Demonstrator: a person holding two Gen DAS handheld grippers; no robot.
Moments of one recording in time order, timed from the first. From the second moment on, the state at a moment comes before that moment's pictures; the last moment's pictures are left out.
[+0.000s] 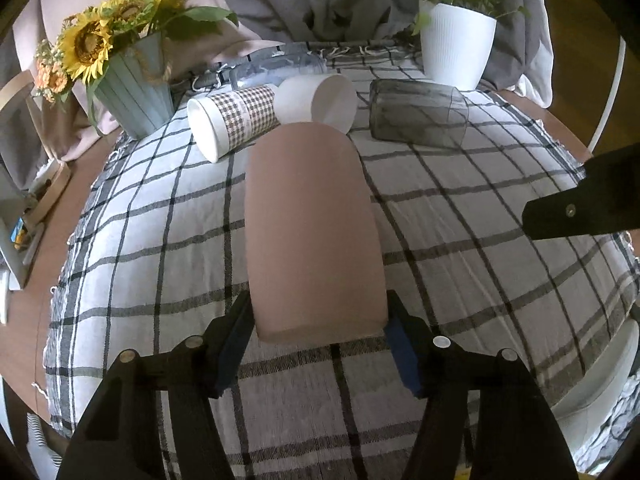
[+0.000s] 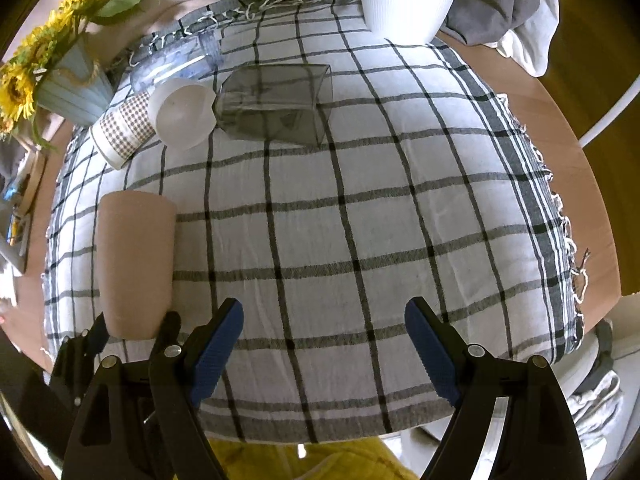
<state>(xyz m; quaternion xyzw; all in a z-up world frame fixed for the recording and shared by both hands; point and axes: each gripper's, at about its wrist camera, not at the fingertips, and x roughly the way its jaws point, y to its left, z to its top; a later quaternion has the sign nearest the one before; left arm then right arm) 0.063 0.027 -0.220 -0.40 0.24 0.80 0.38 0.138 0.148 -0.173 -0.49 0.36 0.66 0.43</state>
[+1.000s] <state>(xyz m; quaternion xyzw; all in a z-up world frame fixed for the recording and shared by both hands) 0.032 0.052 -0.170 -0.35 0.19 0.83 0.39 0.139 0.163 -0.151 -0.45 0.37 0.68 0.45</state>
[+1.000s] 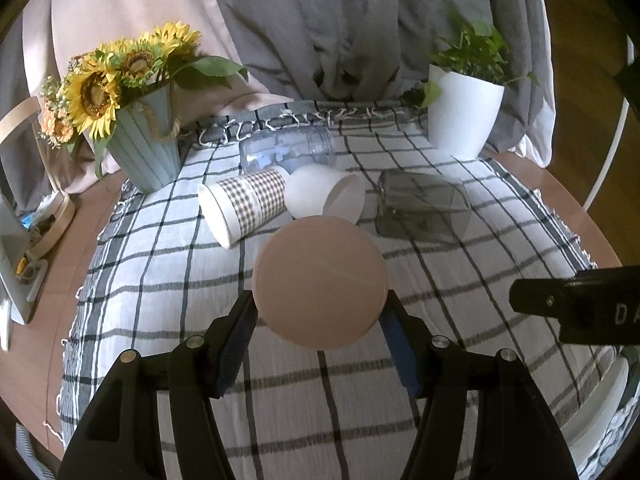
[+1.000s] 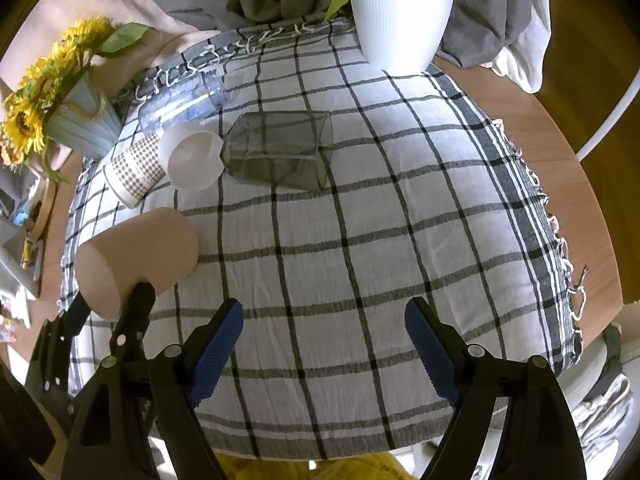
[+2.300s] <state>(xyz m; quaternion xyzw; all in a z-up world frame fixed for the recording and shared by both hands) 0.001 0.053 -0.123 -0.37 0.16 0.84 0.36 0.134 0.168 -0.121 -0.40 0.37 0.70 0.46</state>
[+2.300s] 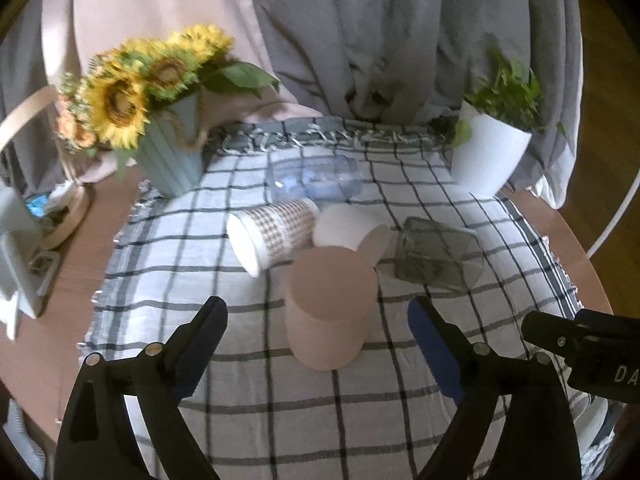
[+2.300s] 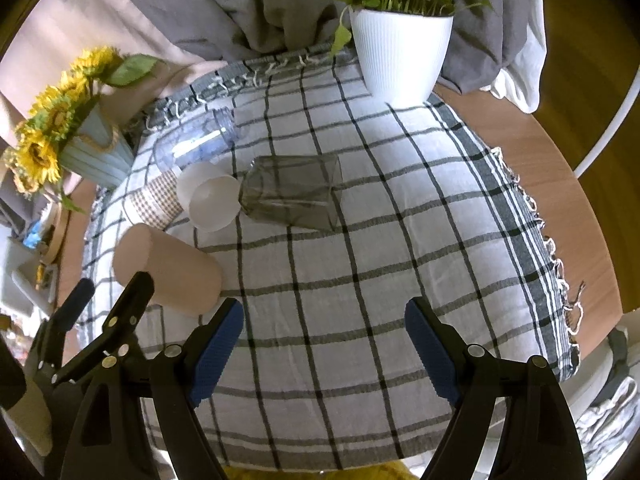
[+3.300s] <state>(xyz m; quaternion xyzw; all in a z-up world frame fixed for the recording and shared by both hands) 0.025 -0.010 -0.044 -0.30 0.14 0.90 0.28 0.126 0.110 -0.049 -0.32 0.27 0.78 0.45</state>
